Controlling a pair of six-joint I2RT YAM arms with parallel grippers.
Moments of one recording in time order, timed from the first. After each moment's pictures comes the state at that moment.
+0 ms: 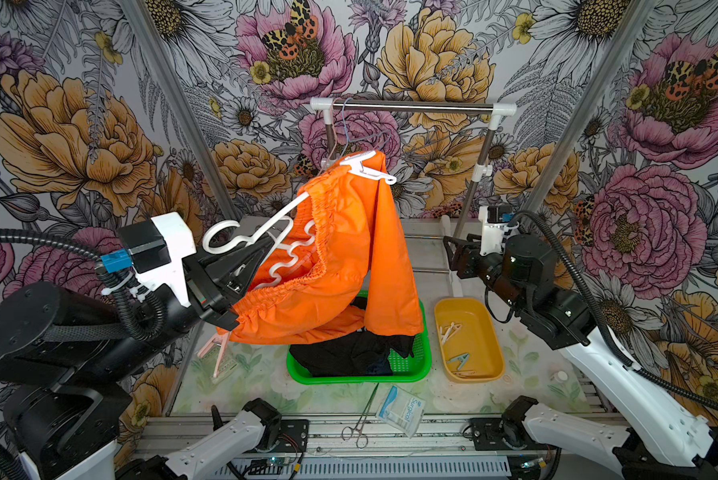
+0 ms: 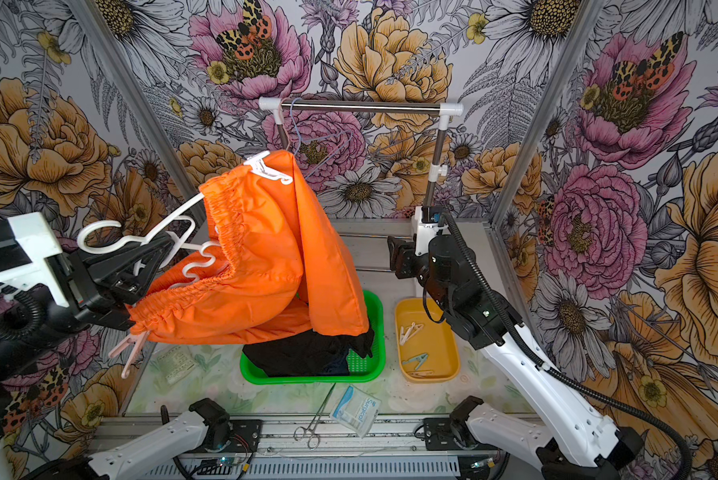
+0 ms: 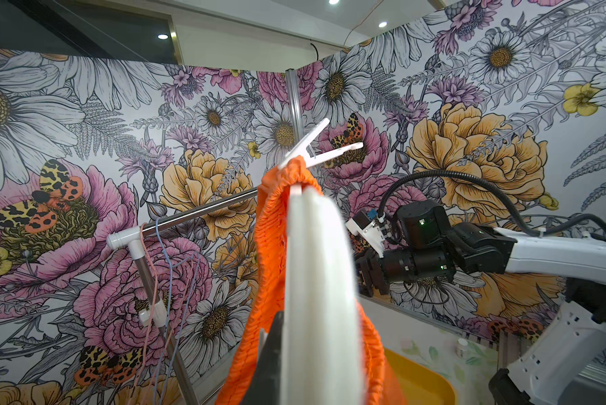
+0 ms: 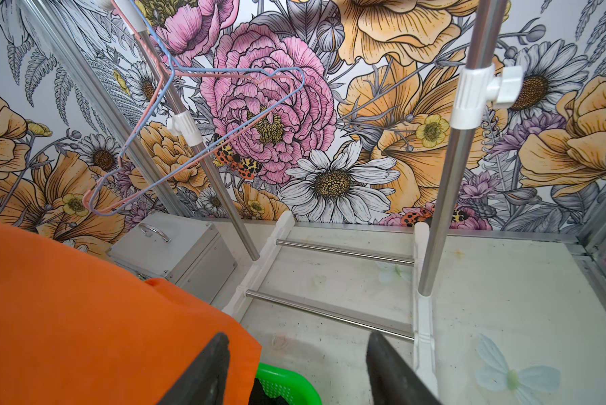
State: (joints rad) left arm -0.55 0.89 1.95 -0.87 0.30 0.08; right arm 0.61 1.03 1.28 -0.51 0.23 0.30
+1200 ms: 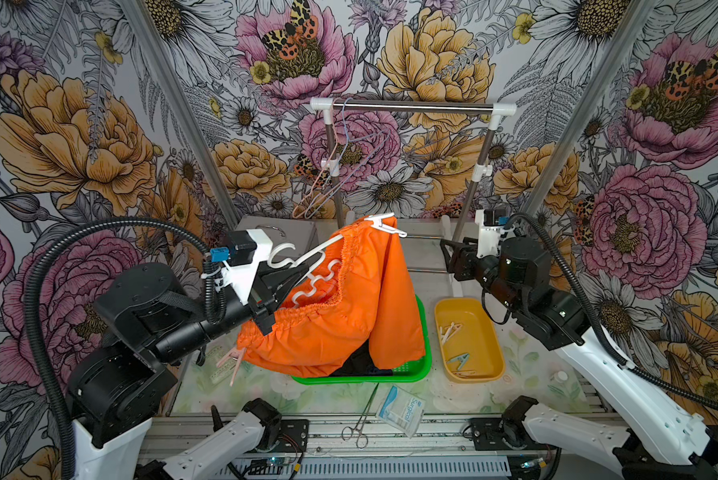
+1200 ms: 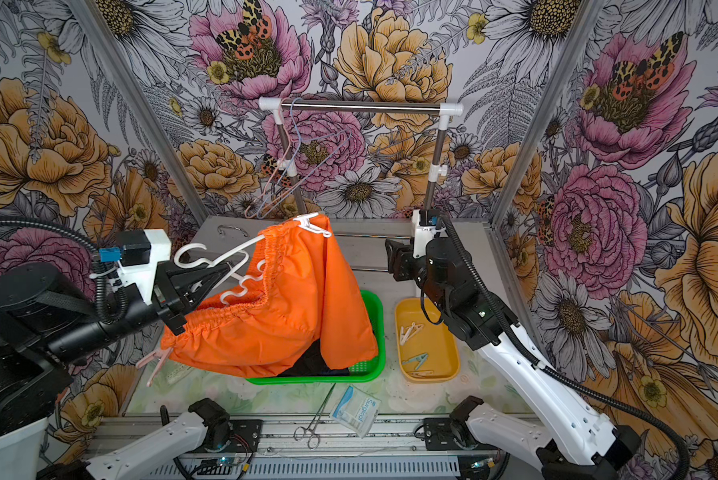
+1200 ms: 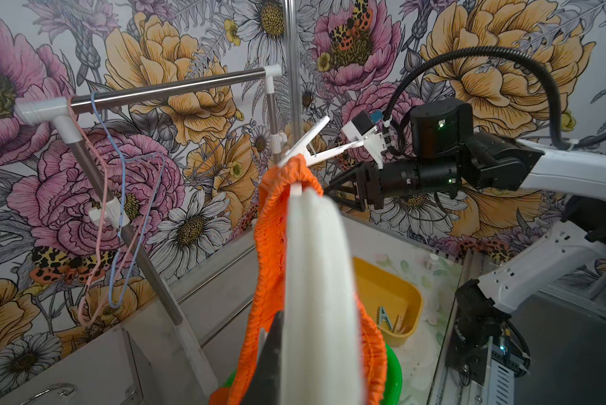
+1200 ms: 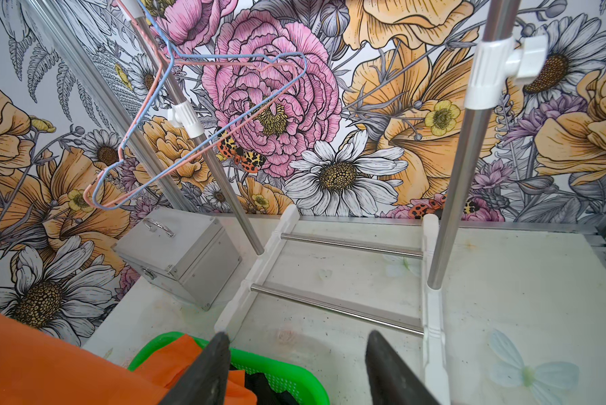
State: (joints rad) left arm -0.55 0.85 1.69 -1.00 0.31 0.08; right arm 0.60 1.02 1.23 -0.49 0.21 0.32
